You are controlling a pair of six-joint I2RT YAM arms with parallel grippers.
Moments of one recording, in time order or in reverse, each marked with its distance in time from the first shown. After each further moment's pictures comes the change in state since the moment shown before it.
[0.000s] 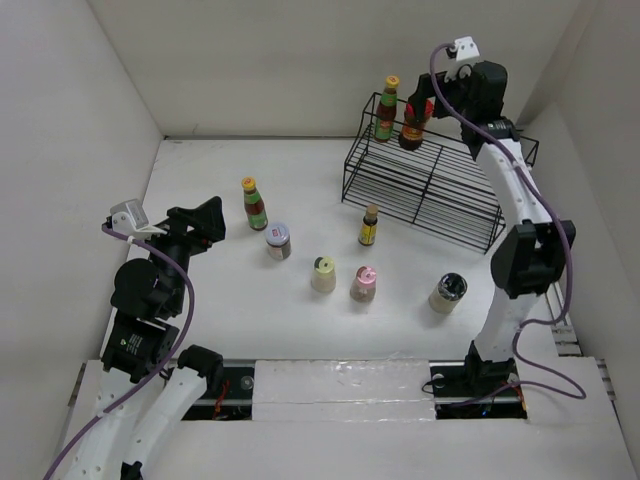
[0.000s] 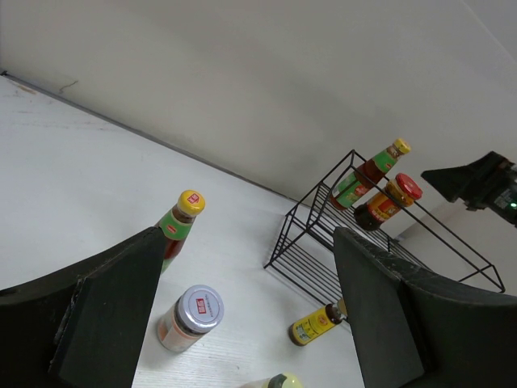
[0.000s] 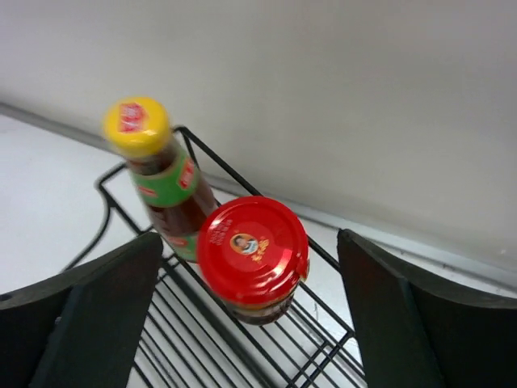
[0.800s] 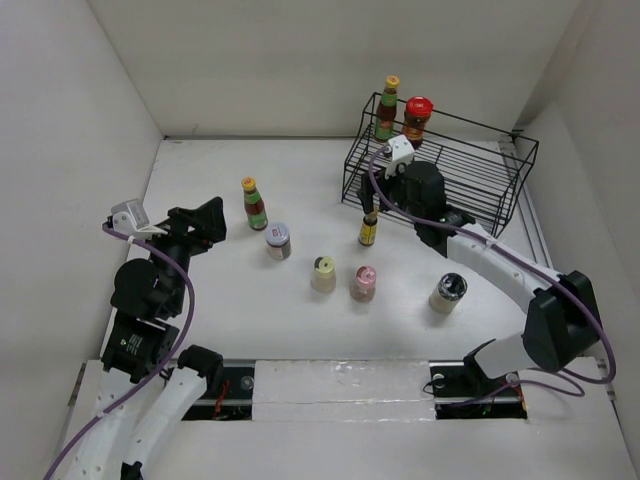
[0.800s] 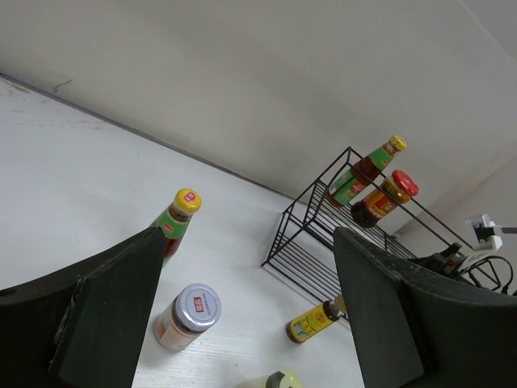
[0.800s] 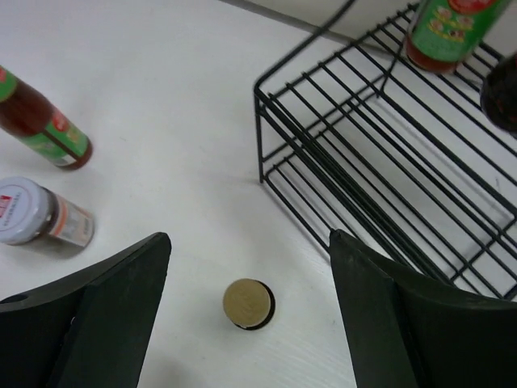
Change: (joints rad) left arm 0.000 0.000 0.000 0.000 0.012 -0.001; right arm 0.434 -0.514 -0.892 0.277 0.301 0.088
